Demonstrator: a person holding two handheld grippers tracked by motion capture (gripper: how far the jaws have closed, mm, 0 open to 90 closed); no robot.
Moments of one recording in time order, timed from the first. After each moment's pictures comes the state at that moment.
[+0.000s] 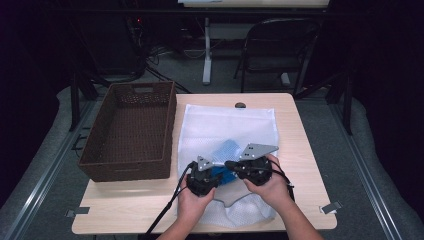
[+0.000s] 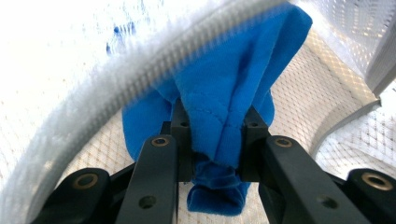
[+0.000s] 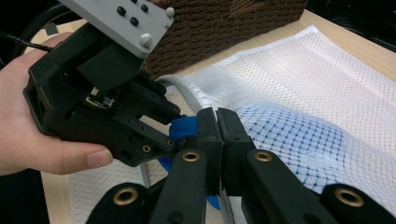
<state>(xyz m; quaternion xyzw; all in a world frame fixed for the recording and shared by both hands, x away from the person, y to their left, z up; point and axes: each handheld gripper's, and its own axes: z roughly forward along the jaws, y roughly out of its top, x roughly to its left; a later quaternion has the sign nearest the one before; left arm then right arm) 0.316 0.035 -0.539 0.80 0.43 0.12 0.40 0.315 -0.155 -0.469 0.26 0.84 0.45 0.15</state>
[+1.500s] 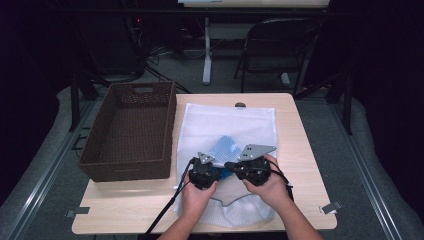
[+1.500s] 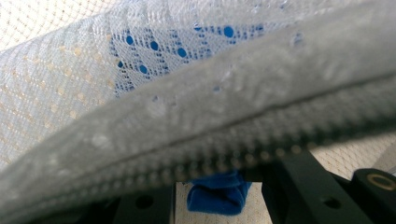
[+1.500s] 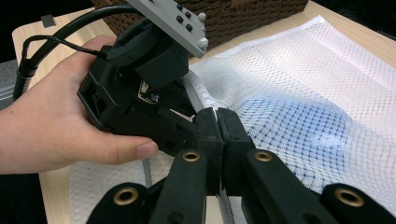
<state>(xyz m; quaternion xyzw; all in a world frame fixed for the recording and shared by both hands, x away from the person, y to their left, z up) 0.340 0.029 -0.558 0.78 0.48 0.13 0.38 0.319 -0.154 -0.476 0.26 0.85 0.44 0.14</state>
